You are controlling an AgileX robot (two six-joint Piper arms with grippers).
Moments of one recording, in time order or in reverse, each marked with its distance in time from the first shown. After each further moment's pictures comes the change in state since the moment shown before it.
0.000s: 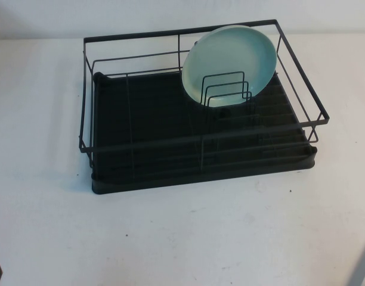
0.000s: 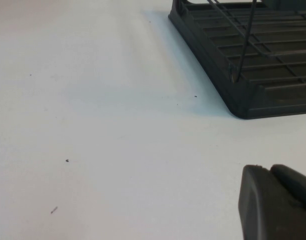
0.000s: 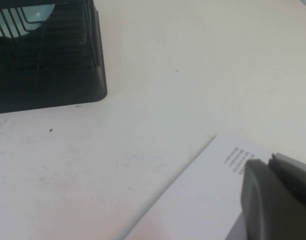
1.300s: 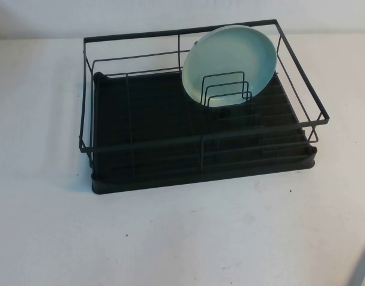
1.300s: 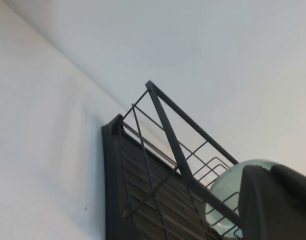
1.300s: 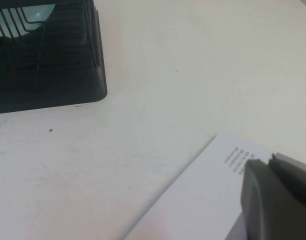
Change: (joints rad) right arm 0.000 0.000 0.000 0.000 0.000 0.000; left arm 0.000 0.000 0.004 -0.546 -0.363 -0.180
